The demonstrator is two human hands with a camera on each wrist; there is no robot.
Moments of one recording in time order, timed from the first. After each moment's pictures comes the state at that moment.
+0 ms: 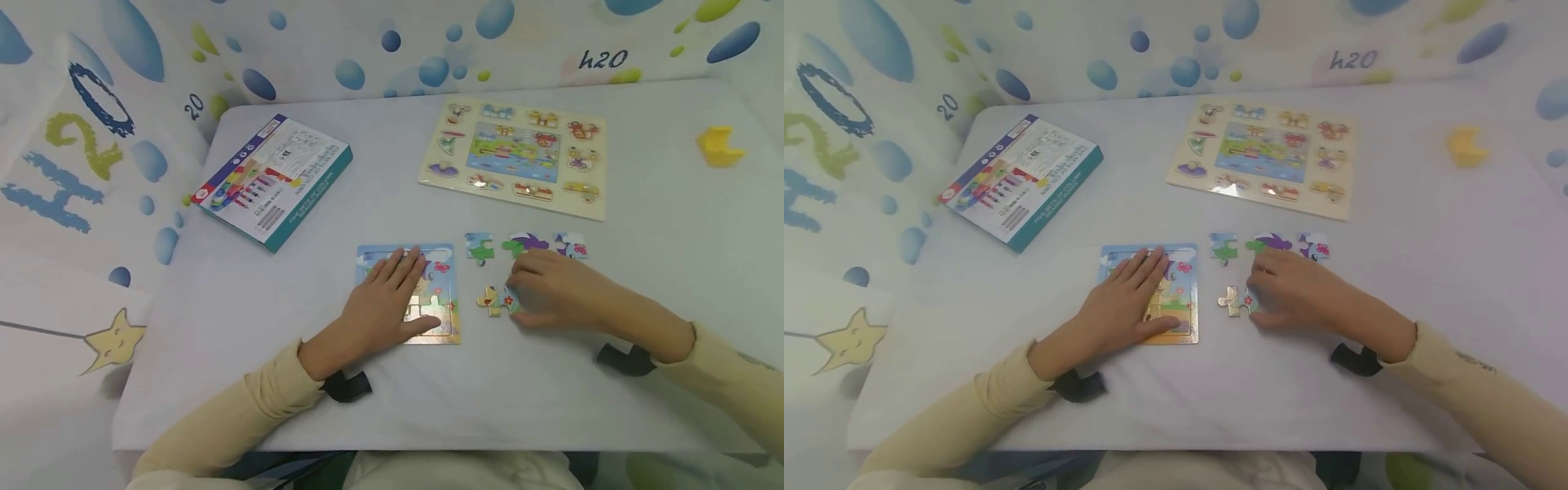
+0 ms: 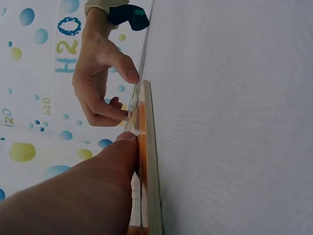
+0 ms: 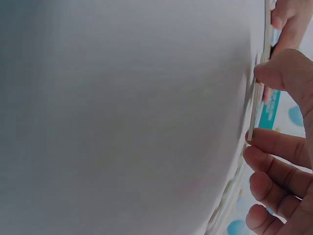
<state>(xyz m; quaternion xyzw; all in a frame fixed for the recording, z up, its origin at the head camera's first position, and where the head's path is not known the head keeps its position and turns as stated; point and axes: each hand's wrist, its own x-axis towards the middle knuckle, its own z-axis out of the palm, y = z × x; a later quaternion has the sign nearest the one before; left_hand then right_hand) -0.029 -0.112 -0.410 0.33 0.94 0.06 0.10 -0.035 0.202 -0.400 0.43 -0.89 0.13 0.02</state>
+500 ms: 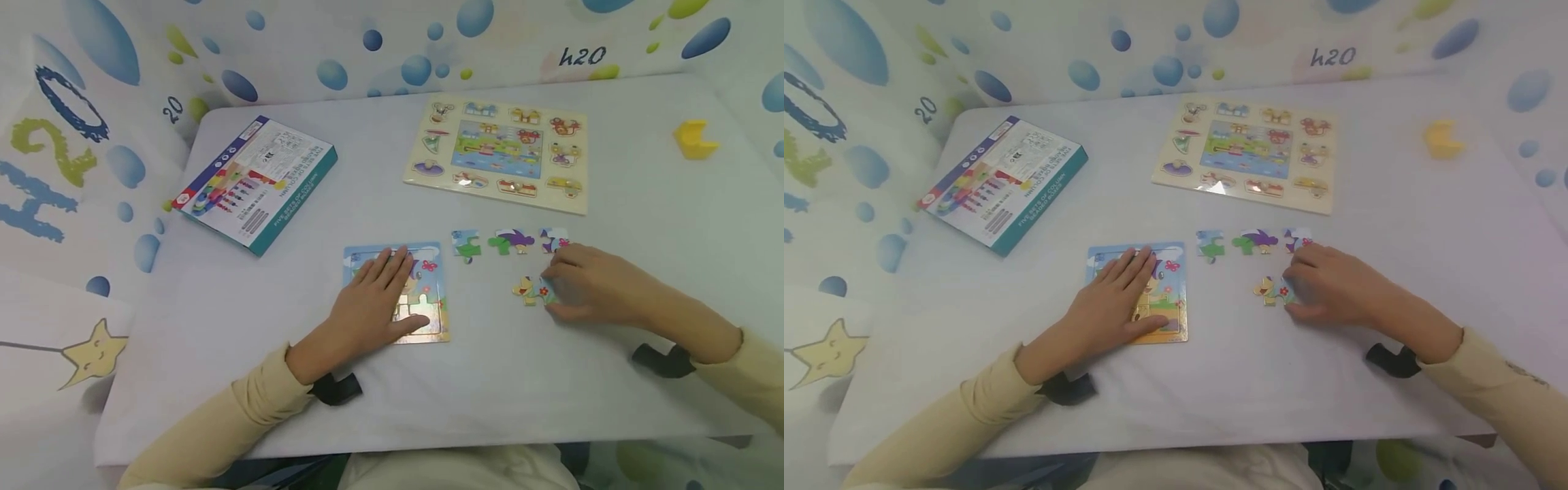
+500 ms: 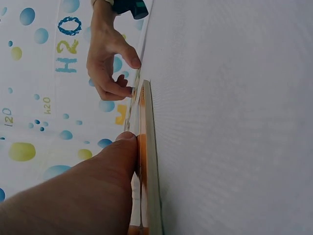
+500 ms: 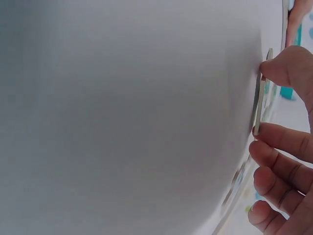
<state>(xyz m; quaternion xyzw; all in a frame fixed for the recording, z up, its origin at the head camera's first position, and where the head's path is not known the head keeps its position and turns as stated) -0.030 -0.112 -0.413 0.33 0.94 0.07 0.09 -0.024 0.261 -0.402 0.38 -0.91 0.11 0.06</state>
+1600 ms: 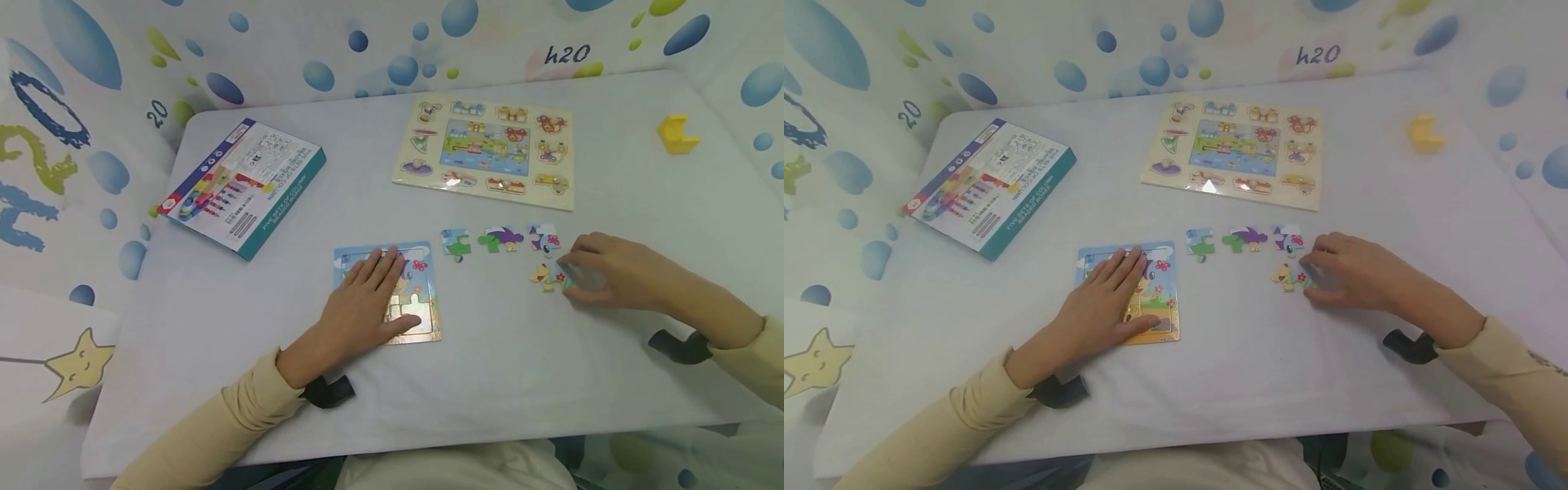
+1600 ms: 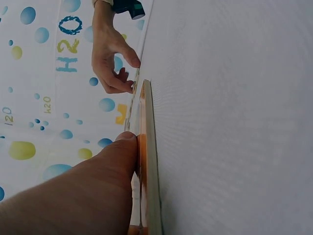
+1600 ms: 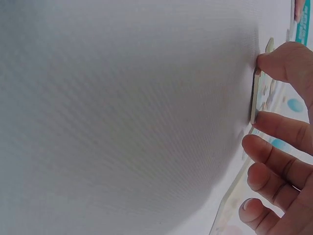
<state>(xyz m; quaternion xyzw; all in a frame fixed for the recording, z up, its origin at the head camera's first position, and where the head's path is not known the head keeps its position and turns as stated) -0.031 -0.112 -0.414 0.33 0.94 0.08 0.09 -0.023 0.296 -0.392 0.32 -0.95 0.07 0.01</state>
